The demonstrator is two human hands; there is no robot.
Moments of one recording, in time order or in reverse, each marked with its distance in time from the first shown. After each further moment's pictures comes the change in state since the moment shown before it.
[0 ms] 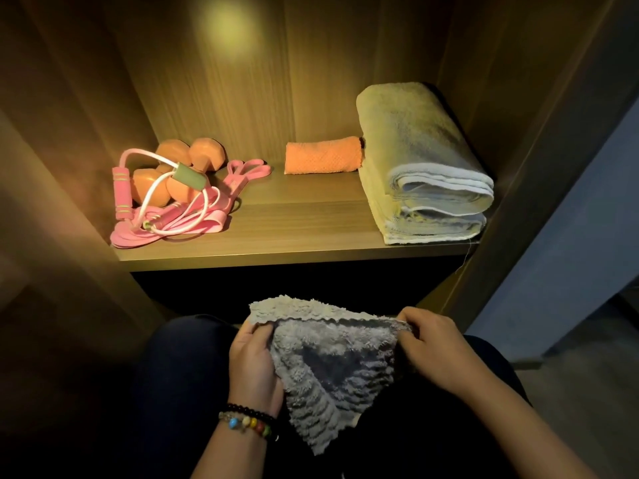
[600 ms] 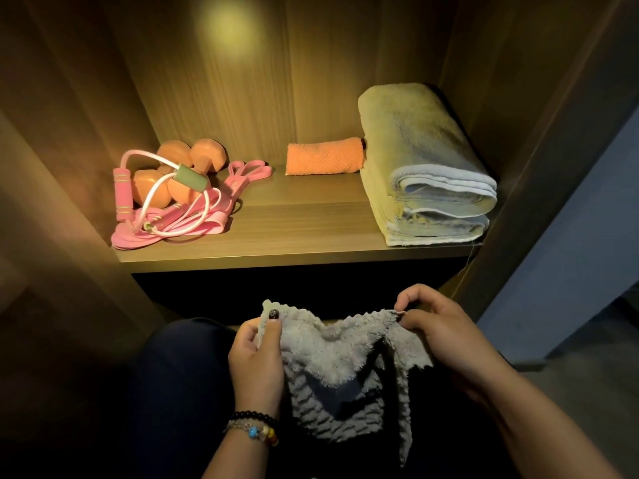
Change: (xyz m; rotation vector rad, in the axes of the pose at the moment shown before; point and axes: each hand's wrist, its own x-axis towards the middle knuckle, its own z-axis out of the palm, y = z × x) left_hand 0.002 -0.005 -0.005 0.475 0.136 0.194; right_hand 0.003 -0.031 -0.018 0.688 0.033 0.244
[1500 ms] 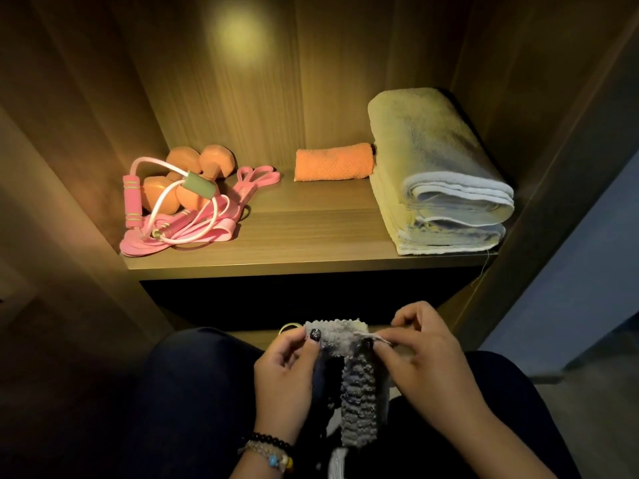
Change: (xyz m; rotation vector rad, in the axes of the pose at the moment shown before) left_hand -0.005 -0.011 0.010 0.106 -0.141 0.144; right_hand -0.009 0.019 0.032 -0.623 0.239 -0.562
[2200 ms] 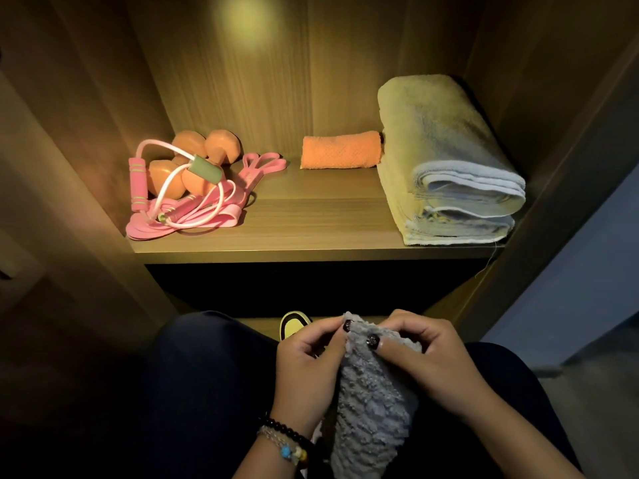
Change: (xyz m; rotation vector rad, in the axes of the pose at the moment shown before) left_hand -0.018 0.025 0.010 -0.129 -0.183 0.042; right_hand 0.002 -0.010 -0.005 0.774 -0.239 0.144
